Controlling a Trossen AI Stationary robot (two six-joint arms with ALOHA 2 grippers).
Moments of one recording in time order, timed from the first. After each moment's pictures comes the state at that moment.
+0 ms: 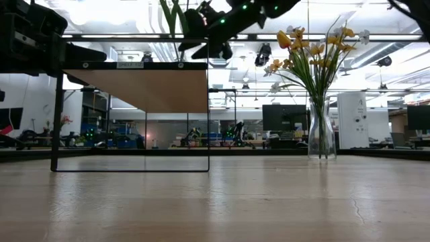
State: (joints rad) left arm 0.00 0.12 0.01 0.09 0.01 0.05; right arm -0.30 1.90 1.64 -0.04 0.16 0.10
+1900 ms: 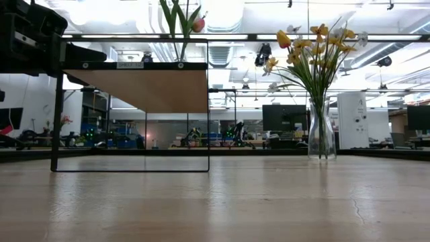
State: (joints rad) left arm 0.00 0.12 0.01 0.09 0.01 0.05; right arm 0.77 1.57 1.07 -0.16 1.21 0.64
